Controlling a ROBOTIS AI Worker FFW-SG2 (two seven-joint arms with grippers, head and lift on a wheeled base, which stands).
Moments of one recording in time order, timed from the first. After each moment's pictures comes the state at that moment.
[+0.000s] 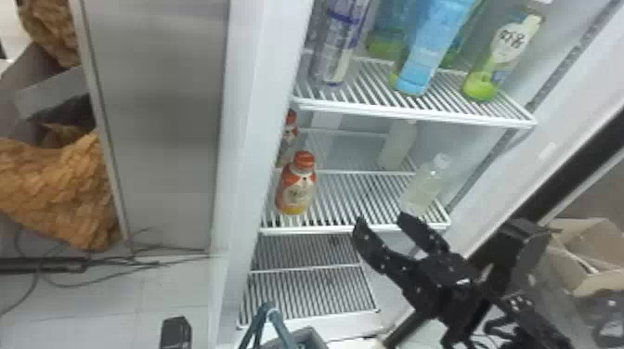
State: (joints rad) left arm 0.01 0.26 -0.60 -1.42 1.46 0.94 -0.72; right arm 0.68 -0.11 -0.30 -2.54 -0.33 0.55 0.24
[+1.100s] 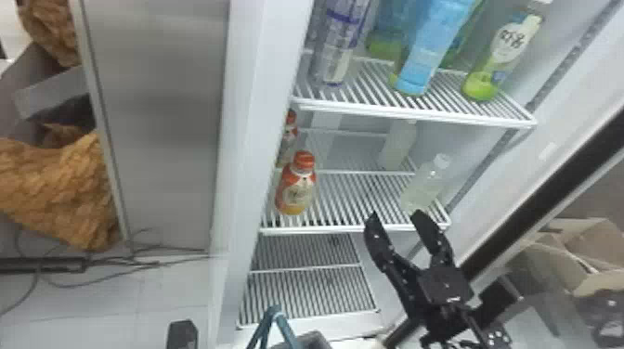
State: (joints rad) left arm 0.01 0.26 -0.62 -1.42 1.47 0.94 -0.72; right arm 0.66 -0.09 -0.22 -2.15 -0.27 -0.10 0.21
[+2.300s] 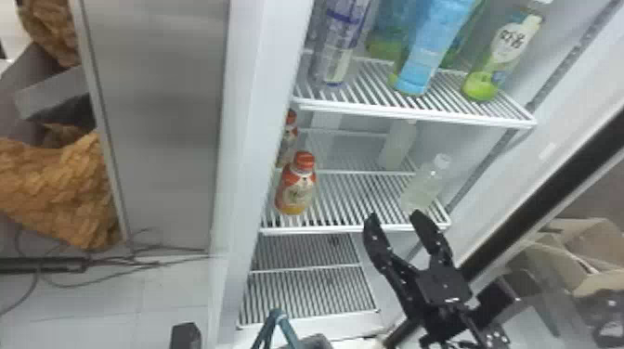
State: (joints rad) left arm 0.01 0.26 -0.64 -1.42 1.48 0.94 -0.72; right arm 0.66 -0.10 -0.22 -2.15 -0.26 -0.11 0.21
